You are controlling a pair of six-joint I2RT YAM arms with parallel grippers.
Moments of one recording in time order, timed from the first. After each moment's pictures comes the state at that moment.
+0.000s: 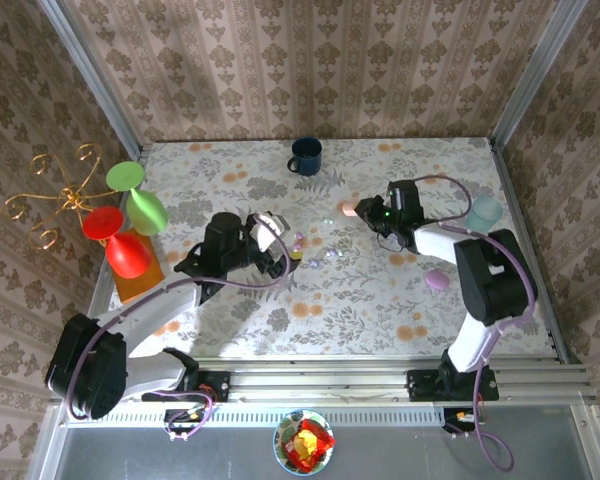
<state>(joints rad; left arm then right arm) -0.60 1.21 0.66 0.10 0.36 0.30 0.23 1.79 0.93 0.23 -0.30 0.97</state>
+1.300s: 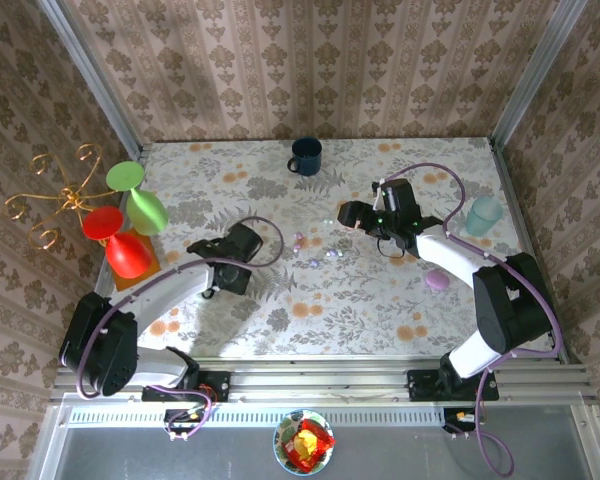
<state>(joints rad) -0.60 1.34 0.83 -0.83 -0.44 -0.24 0.33 1.57 0.95 -0.06 -0.27 0.63</state>
